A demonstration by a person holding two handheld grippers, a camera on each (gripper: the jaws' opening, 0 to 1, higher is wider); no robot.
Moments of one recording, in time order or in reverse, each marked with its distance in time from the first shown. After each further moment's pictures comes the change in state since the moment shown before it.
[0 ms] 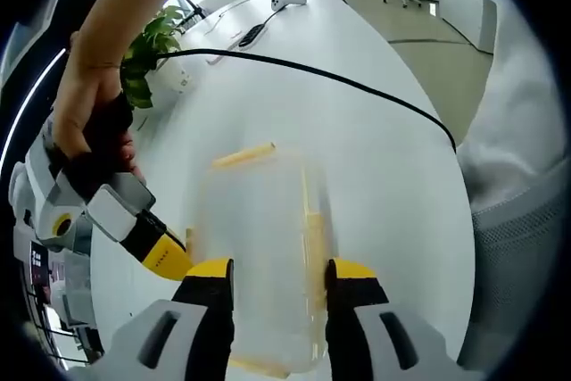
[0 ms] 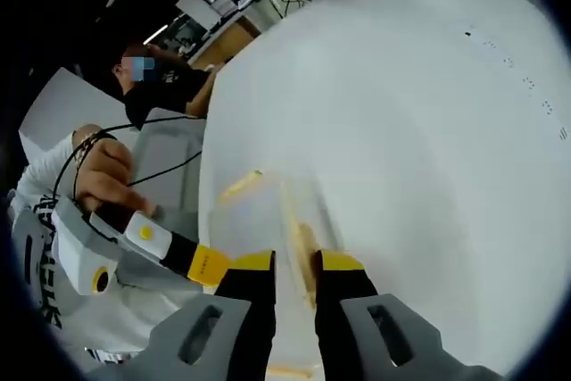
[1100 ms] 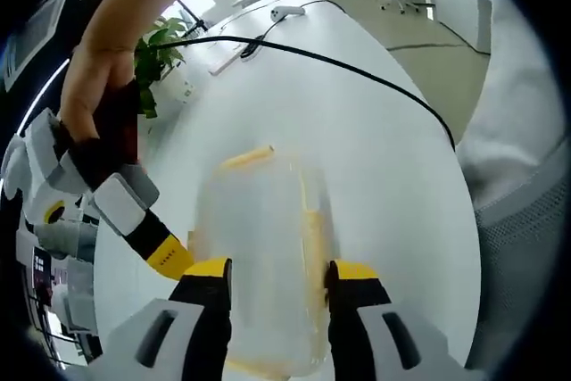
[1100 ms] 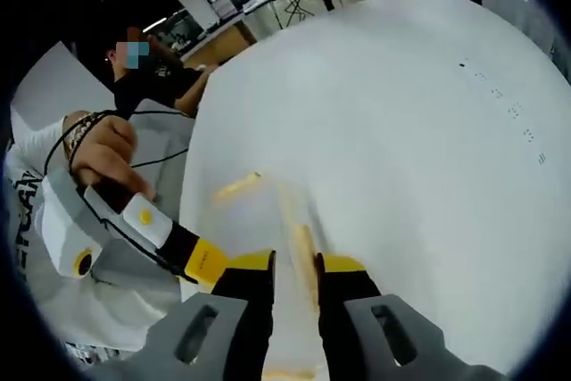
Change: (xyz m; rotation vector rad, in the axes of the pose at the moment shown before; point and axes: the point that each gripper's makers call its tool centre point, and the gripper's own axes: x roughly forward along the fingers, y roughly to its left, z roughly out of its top) left arm 0.000 -0.002 0.001 0.016 -0.066 0.038; right arm -0.007 -0.006 0.006 -0.080 -0.091 -0.180
